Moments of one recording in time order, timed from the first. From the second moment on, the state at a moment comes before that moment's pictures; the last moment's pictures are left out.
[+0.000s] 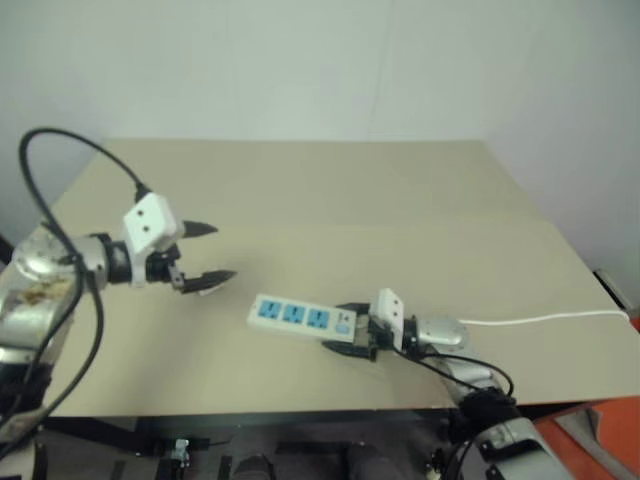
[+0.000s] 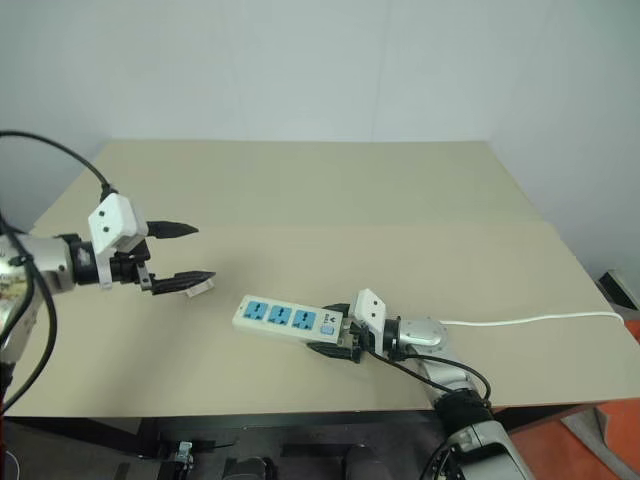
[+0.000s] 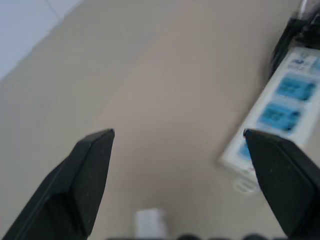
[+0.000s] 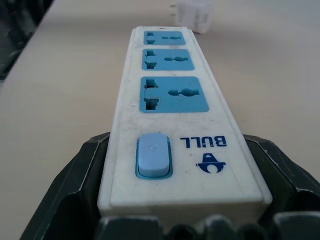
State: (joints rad) left arm -0.59 1.00 -0.01 -0.01 -0.30 0.38 -1.11; right arm -0.49 -0.32 0.22 0.49 0.18 -0.26 1.19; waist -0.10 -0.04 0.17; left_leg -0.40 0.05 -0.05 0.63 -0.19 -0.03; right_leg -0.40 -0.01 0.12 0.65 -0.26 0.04
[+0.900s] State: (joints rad) left arm -1.39 0.57 -0.73 1.18 0.52 0.41 -1.48; right arm -0.60 -0.28 0.23 0.68 0.15 -0.38 1.24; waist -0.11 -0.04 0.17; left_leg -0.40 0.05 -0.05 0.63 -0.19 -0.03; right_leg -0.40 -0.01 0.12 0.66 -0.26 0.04
